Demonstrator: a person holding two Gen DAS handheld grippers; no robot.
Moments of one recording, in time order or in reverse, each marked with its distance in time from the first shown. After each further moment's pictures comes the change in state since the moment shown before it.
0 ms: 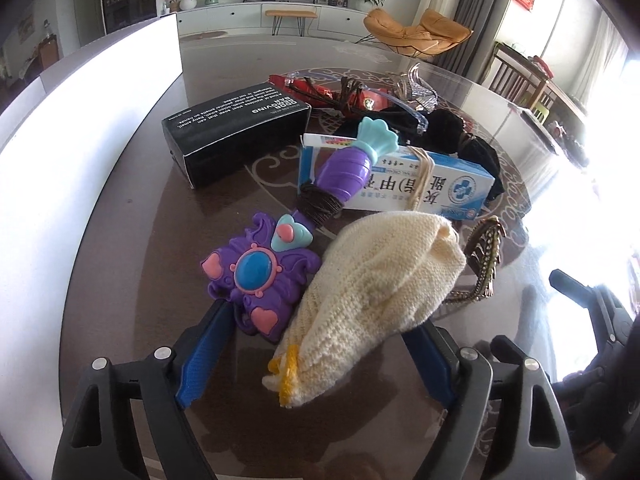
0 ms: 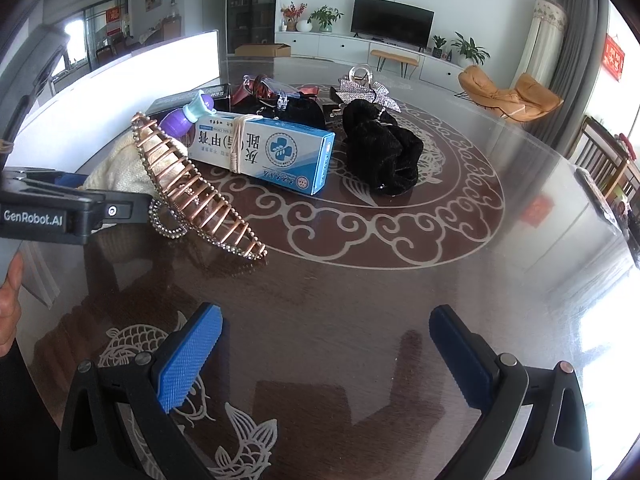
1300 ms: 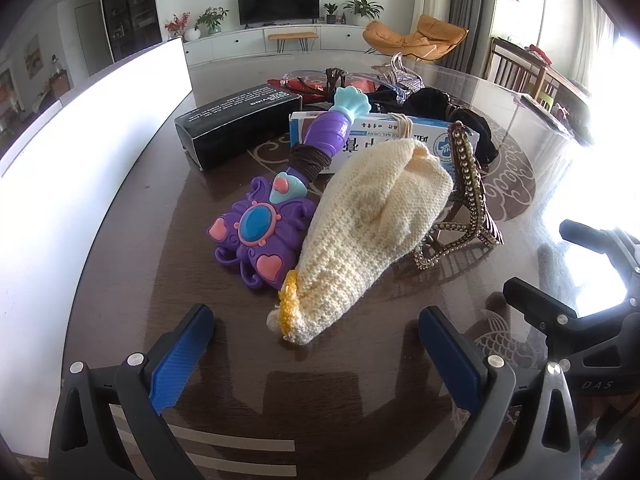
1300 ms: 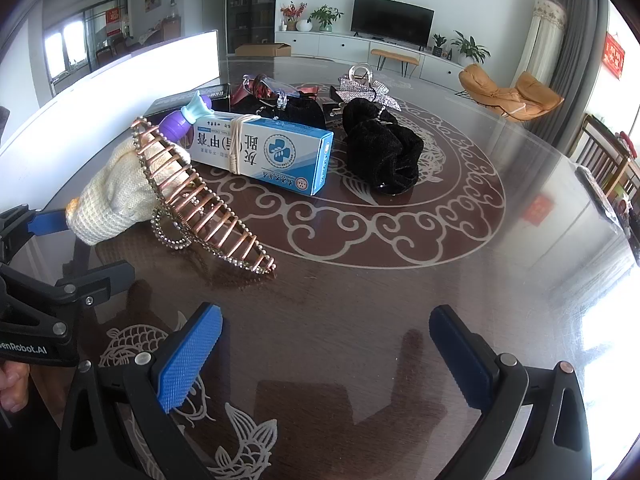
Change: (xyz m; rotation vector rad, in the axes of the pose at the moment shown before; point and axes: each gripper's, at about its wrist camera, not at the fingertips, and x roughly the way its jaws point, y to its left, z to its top) left arm 0.007 -0.019 -0.025 0.081 -0.082 0.120; right arm 0.000 -0.002 0.001 0.007 0.003 0.002
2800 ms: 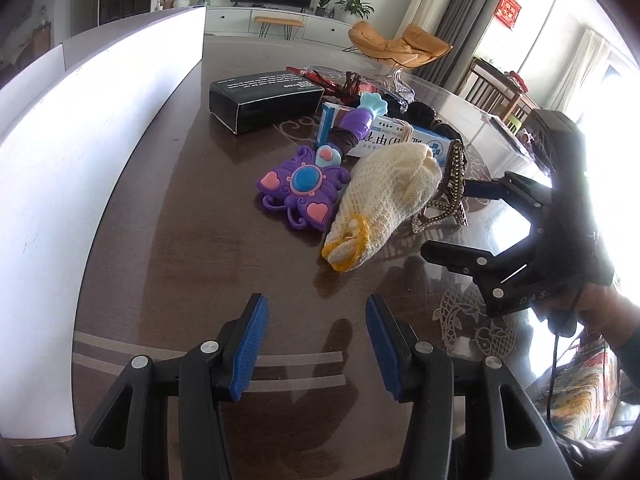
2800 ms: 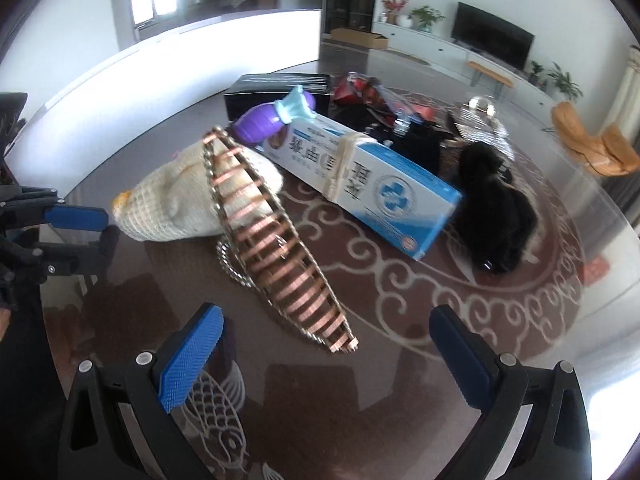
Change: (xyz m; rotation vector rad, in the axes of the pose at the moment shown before) left arm -0.034 0.058 -0.021 -0.105 0.042 -0.215; right arm 0.029 0.036 0.046 -0.292 0.052 0.273
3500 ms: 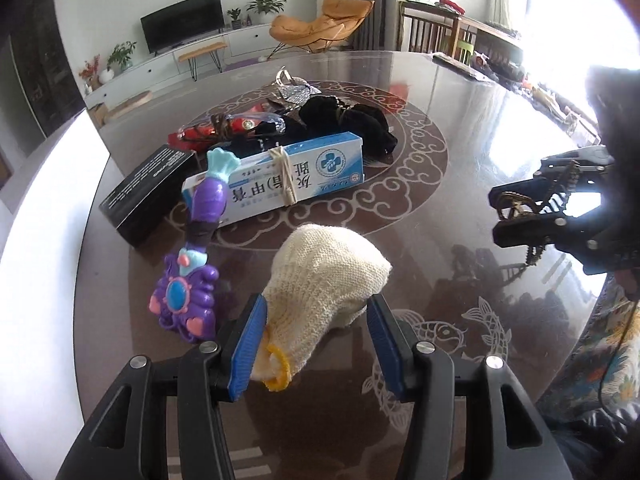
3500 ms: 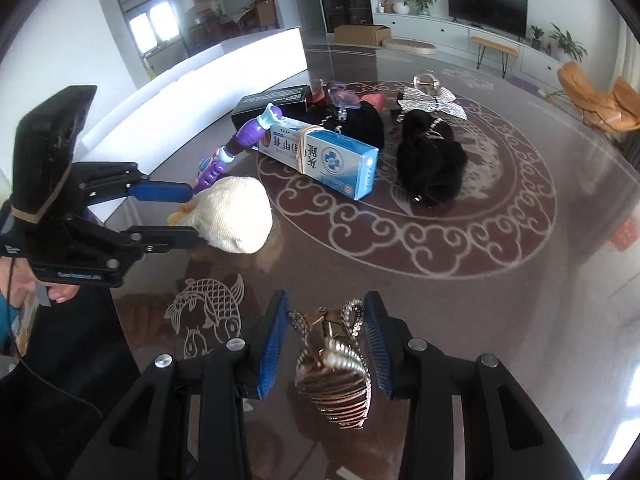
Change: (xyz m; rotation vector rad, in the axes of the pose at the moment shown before) left arm 0.032 -0.110 0.046 0.404 0.017 0.075; right arm -0.091 -0.052 -0.063 0.172 -0.012 0.135
